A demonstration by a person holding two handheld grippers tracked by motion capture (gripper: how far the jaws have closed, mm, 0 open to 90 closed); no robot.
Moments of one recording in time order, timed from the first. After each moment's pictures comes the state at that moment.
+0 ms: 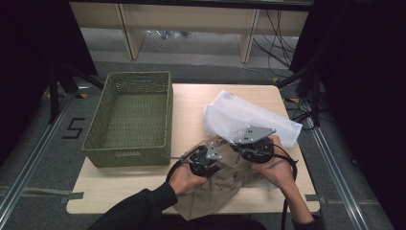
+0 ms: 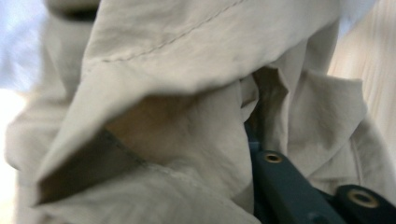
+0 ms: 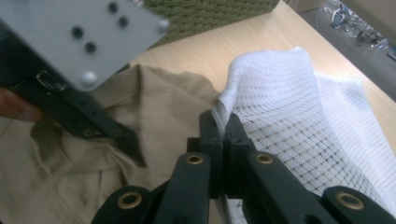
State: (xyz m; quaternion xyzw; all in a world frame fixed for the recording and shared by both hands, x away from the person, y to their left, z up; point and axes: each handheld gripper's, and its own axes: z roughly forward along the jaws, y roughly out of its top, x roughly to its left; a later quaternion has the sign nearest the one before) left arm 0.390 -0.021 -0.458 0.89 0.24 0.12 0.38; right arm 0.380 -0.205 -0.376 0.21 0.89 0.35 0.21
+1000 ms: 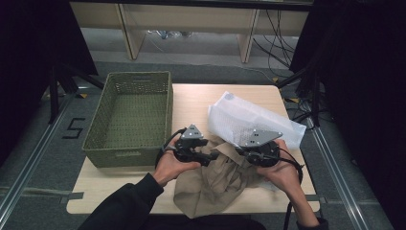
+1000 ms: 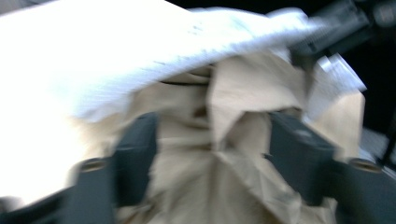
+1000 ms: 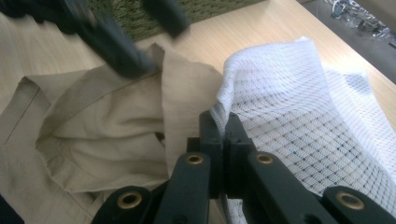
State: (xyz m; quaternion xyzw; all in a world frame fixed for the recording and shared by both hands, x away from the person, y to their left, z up) left arm 0.402 0.017 -0.430 0.83 0.26 0.07 0.49; right arm 0.374 -0.220 -0.382 0.23 0.89 0.35 0.21
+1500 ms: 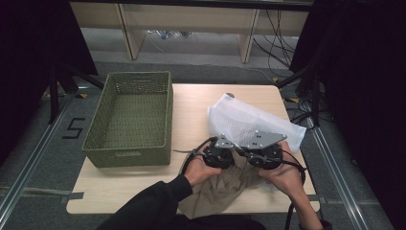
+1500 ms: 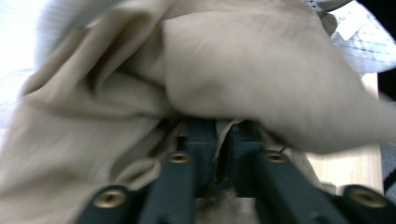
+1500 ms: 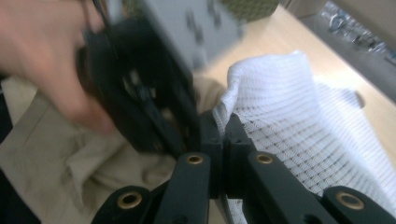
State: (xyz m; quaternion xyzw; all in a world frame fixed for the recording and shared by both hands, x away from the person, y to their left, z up) left arm 0.408 -0.037 -0.457 0.85 0.25 0.06 0.45; right arm 0.361 -0.220 -0.373 0.21 0.88 0.36 0.21
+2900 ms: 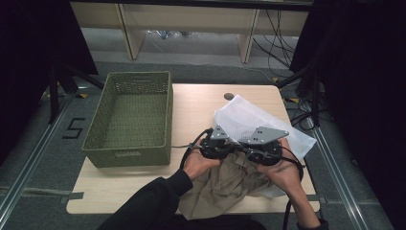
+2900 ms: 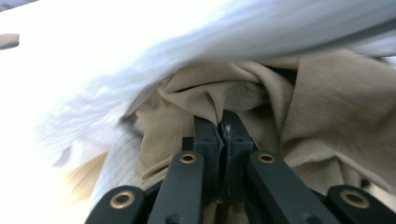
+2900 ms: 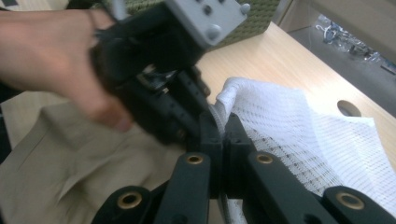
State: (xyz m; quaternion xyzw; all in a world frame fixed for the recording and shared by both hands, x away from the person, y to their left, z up) left arm 0.431 -0.037 -0.455 0.83 0.28 0.09 0.48; right arm 0.365 -0.219 -0.365 0.22 0.87 0.39 0.21
